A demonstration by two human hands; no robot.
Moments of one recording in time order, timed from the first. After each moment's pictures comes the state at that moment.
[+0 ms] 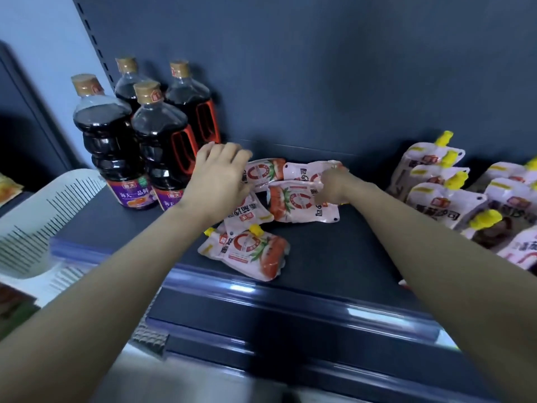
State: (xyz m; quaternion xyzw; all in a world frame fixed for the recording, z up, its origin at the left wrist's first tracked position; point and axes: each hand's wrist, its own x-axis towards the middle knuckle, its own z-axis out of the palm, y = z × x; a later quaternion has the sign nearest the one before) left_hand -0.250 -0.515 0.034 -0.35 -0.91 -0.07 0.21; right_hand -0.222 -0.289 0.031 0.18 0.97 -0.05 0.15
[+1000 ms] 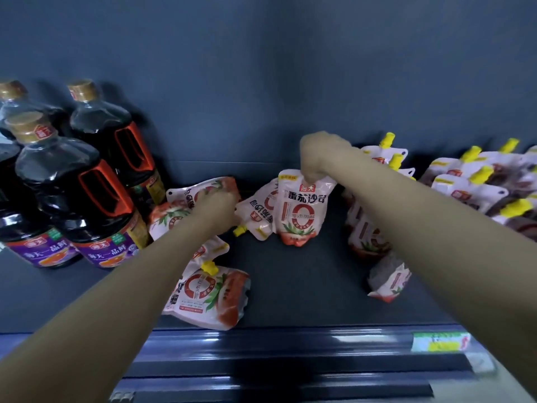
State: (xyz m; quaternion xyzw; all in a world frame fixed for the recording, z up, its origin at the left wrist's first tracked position) left_hand -0.327 -0.407 -0.027 -0.37 -0.93 0.00 -0.02; right_hand -0.237 -0.249 0.096 0.25 0.96 0.05 0.10
